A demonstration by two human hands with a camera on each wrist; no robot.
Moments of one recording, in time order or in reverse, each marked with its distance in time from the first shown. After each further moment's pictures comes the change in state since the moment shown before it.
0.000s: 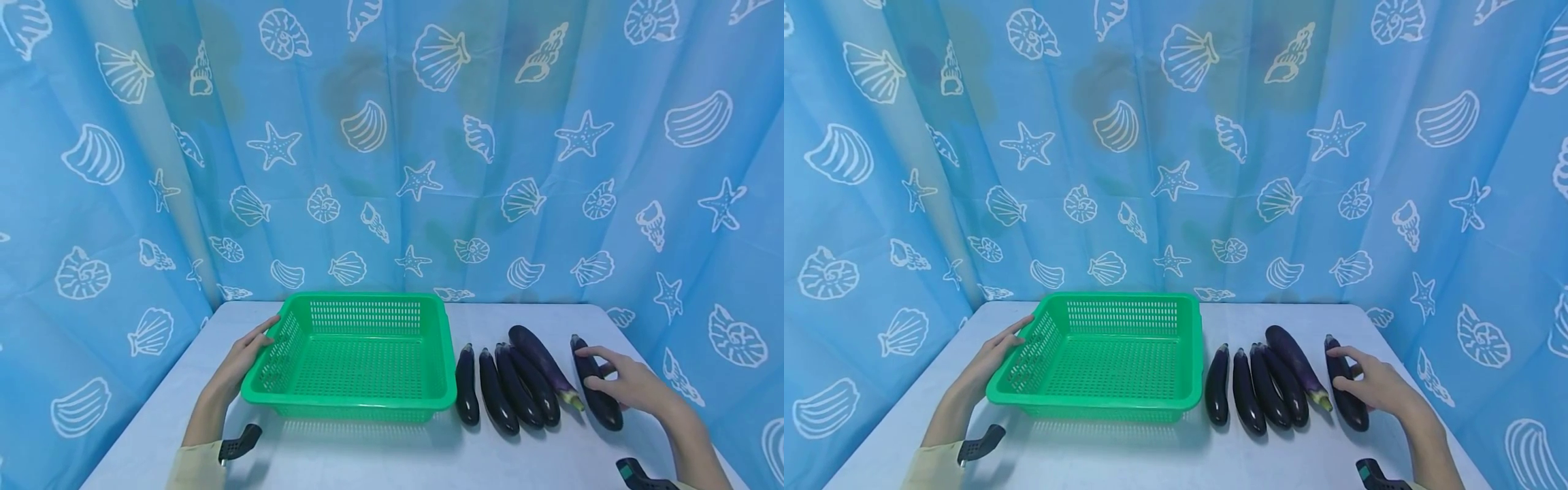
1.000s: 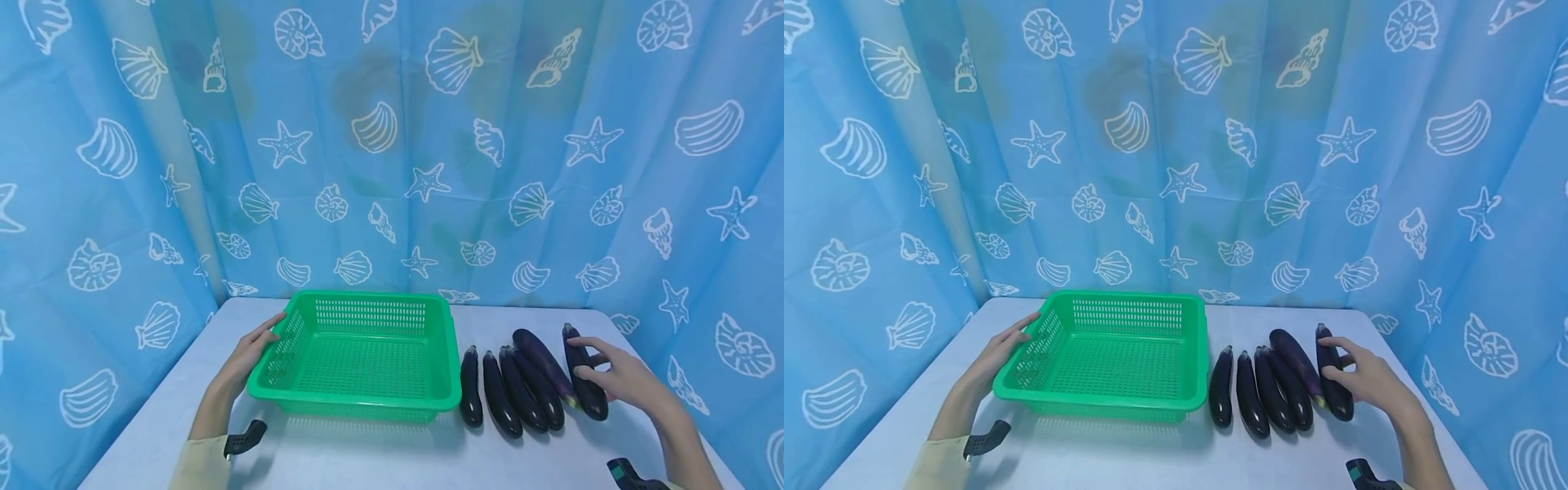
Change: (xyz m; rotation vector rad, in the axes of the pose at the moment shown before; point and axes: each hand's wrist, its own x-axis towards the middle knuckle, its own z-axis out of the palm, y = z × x) left_hand 0.003 -0.002 -0.003 0.012 -0.004 0.014; right_hand -0.002 -0.039 -0.001 0.016 0.078 -0.042
